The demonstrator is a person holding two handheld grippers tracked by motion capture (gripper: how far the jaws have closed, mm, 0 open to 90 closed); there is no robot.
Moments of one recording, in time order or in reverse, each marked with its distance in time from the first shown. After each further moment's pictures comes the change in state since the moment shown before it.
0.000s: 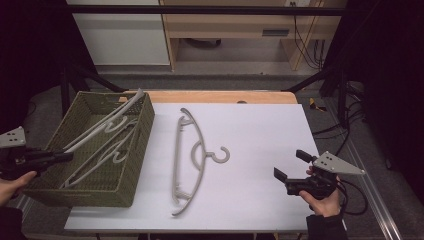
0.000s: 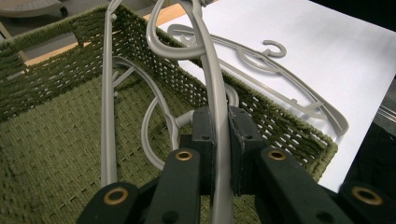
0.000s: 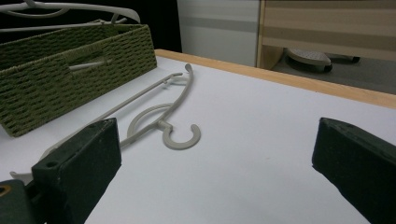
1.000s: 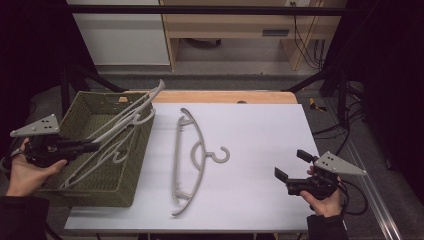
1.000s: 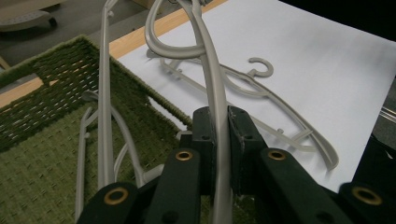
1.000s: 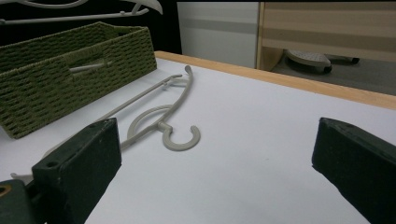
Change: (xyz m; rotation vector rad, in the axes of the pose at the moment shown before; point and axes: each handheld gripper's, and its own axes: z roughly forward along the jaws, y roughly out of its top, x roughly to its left) left arm -0.032 0.050 0.039 0.001 -0.010 0.041; right arm -0.001 0.000 -0.002 -0.011 0.001 0.002
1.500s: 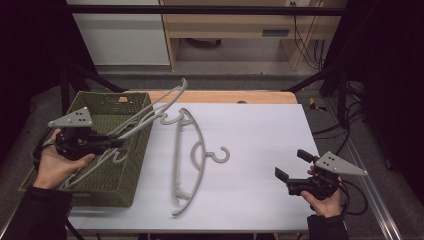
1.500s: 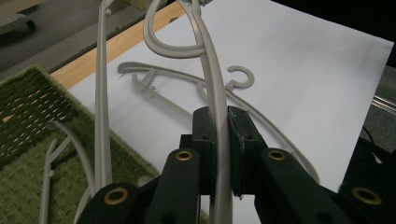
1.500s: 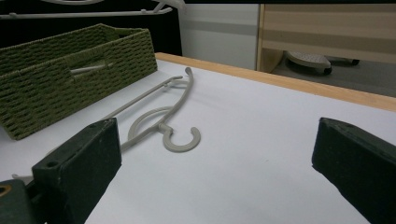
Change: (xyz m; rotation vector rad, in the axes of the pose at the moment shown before) left arm -0.031 0.042 0.037 0.044 -0.043 0.043; right arm 0.000 0.001 -0.001 -0.002 0.003 0.000
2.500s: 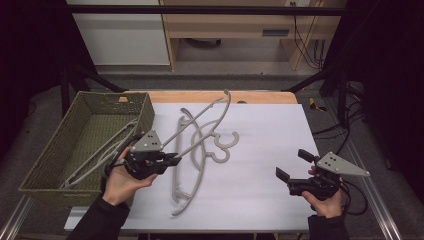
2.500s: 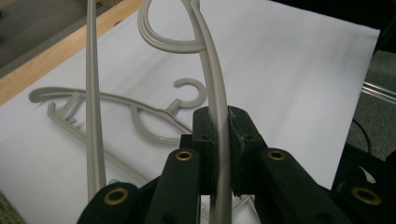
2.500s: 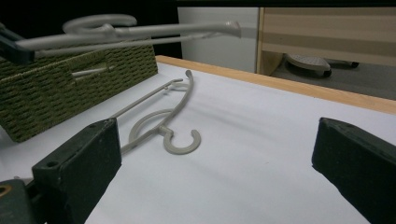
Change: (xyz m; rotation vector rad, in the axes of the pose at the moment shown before) left arm -0.097 0.031 0.098 0.025 -0.045 0.087; right arm 0.000 0.001 -0.003 -0.014 -0.001 -0.003
